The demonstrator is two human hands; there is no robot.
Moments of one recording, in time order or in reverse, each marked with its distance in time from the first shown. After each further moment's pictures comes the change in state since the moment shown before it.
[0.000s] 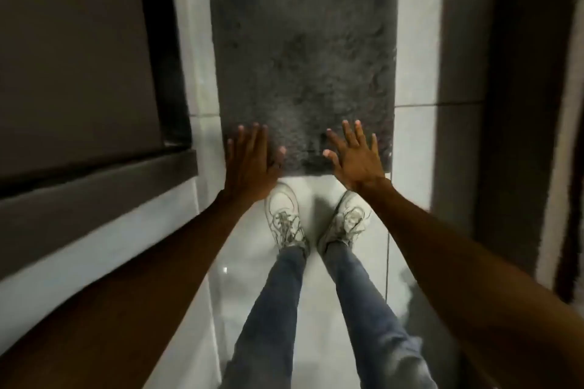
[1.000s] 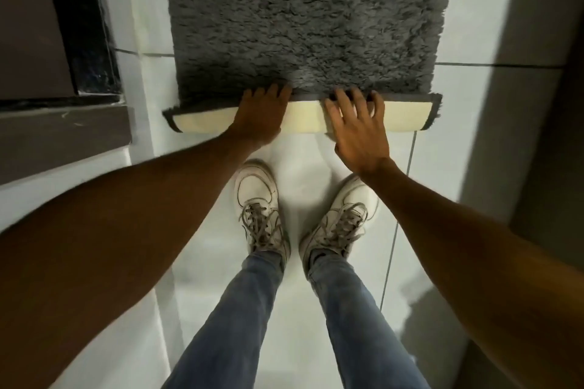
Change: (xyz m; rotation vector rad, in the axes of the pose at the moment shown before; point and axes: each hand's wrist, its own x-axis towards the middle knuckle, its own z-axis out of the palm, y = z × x) left_hand 0.160 -0.028 0.165 0.532 -0.114 0.212; right_hand 0.095 0.070 0.115 -0.478 0.257 -0.239
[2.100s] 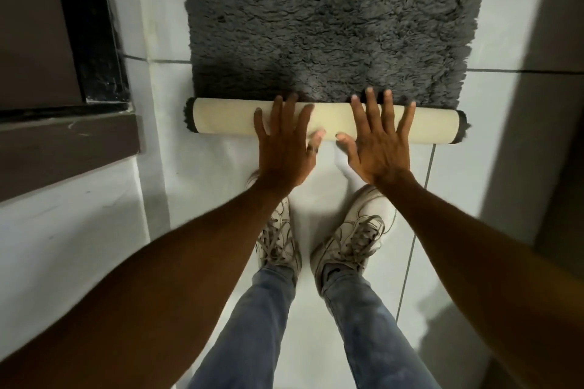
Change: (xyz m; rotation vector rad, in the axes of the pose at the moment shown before) left_hand -0.023 0.043 0.058 -0.177 0.577 -0.177; right_hand 0.004 0.007 0.048 0.132 -0.040 0.180
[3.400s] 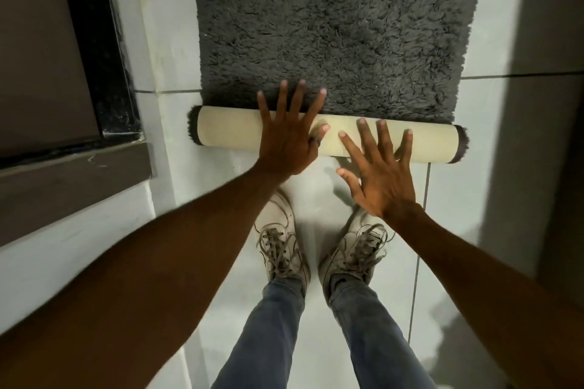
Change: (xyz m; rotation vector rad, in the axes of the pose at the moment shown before) left_hand 0.059 -0.012 -0.017 0.051 -0.179 0.179; right_hand -0.037 0.001 -0.013 0.034 0.079 -0.076
